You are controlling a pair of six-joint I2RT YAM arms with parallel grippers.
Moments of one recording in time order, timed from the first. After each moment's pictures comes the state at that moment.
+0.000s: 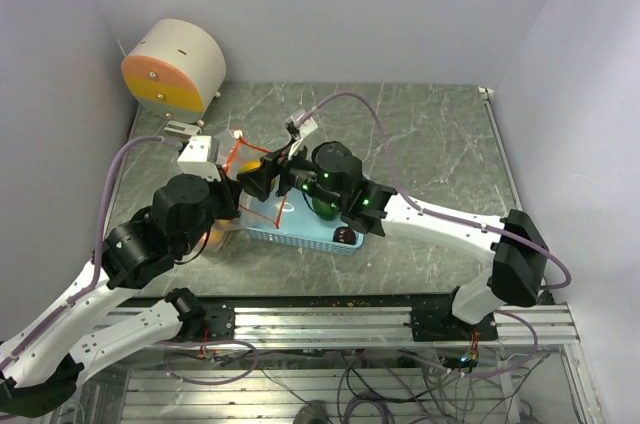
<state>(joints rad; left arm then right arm) -0.83 0.71 1.02 -0.68 -0.49 -0.51 1.05 1.56 1.21 0.33 0.00 0.38</state>
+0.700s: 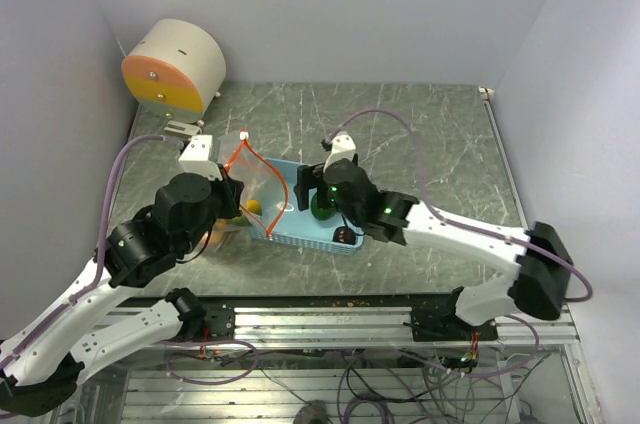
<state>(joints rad) -0.83 0.71 1.02 -0.68 -0.49 -0.50 1.03 1.36 1.05 -0.07 0.44 0.43</state>
